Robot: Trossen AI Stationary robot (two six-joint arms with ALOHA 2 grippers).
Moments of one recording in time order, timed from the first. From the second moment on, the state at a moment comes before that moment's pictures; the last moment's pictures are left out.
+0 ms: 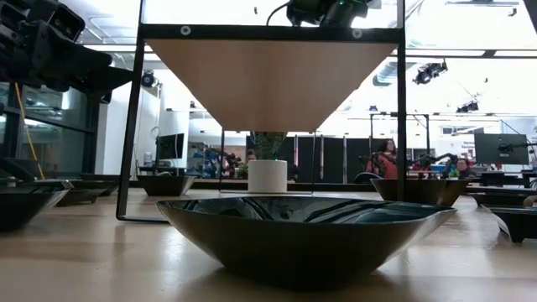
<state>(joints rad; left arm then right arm) -0.12 0.05 0.01 0.02 -0.04 -0.03 -0.39 1.77 1.64 -0.89 -0.11 1.01</state>
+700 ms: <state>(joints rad) -0.12 0.05 0.01 0.02 -0.04 -0.03 -0.43 1.72 1.64 -0.91 -0.20 0.89</state>
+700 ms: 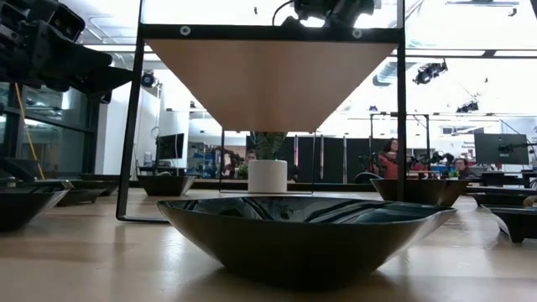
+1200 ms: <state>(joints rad) -0.12 0.05 0.01 0.02 -0.04 -0.03 -0.35 1.53 1.64 -1.38 0.16 0.71</state>
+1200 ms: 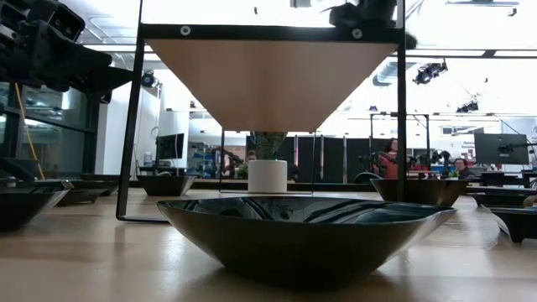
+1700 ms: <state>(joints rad) -0.12 0.05 0.01 0.02 -0.04 -0.03 -0.13 1.47 1.64 -1.47 0.37 0.70</state>
